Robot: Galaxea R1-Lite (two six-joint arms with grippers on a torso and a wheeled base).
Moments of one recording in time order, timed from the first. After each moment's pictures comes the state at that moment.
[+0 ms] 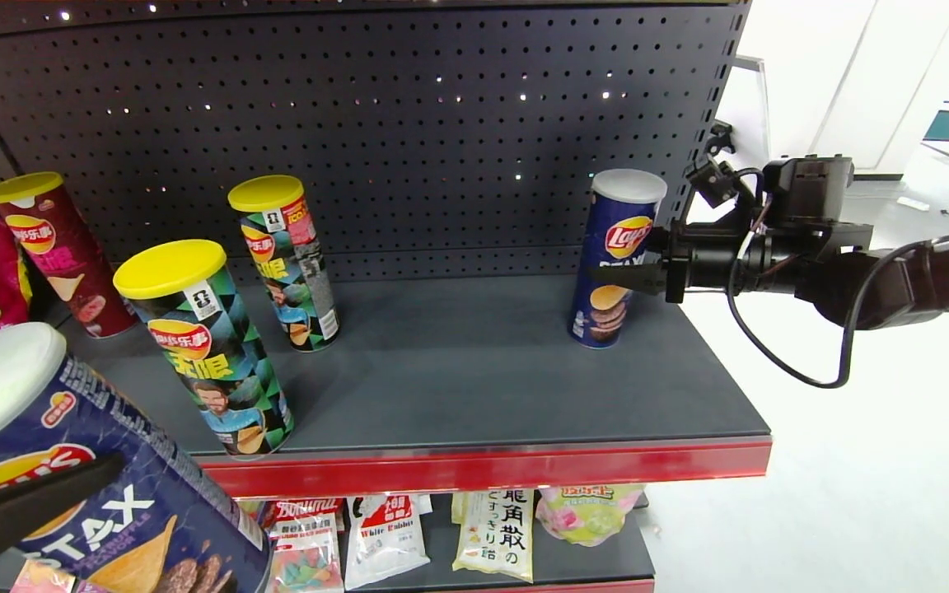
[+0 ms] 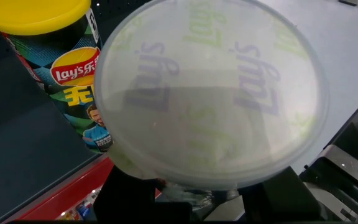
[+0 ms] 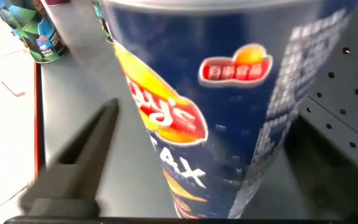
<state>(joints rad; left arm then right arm) -0.18 0.82 -0.63 0.06 -0.51 0.10 0.17 2.00 -1.29 -0.47 0.95 -0.23</state>
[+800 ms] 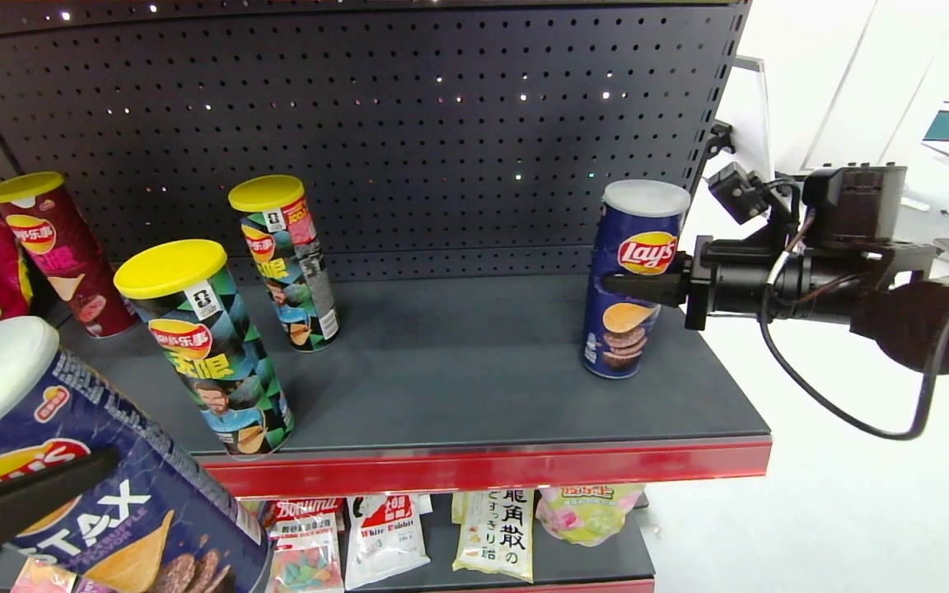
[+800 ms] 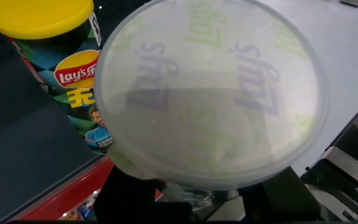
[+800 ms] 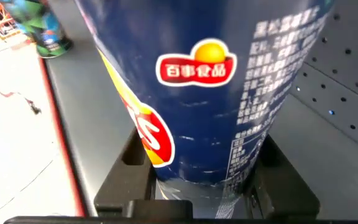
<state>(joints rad) -0.18 0.82 -0.64 0.06 -0.50 0.10 0.21 1.82 -1.04 -0.54 0.82 -0.22</state>
